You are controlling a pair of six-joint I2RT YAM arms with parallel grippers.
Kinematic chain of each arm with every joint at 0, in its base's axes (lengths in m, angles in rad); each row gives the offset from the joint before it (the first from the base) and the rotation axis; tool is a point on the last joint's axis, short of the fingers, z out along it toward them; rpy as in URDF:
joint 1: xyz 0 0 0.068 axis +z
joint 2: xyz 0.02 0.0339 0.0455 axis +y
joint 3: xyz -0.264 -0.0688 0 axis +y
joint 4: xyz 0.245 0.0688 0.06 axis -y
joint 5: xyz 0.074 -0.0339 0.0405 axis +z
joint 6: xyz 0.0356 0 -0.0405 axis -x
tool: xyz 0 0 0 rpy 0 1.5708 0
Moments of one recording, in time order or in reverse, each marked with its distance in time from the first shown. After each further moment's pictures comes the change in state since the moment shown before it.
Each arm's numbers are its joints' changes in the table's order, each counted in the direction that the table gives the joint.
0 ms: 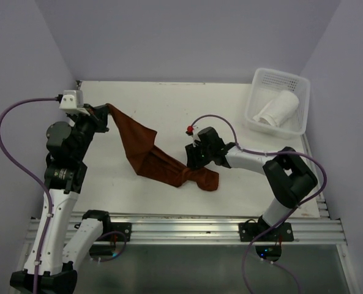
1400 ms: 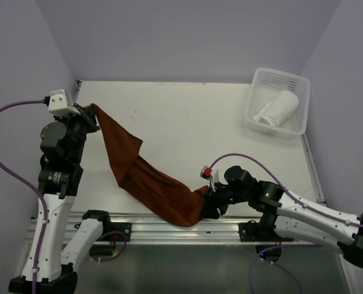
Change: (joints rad) left arm 0.000 -0.022 -0.077 -0.129 0.229 -0.019; right arm 0.326 -0.901 0.383 -0.335 0.244 -0.170
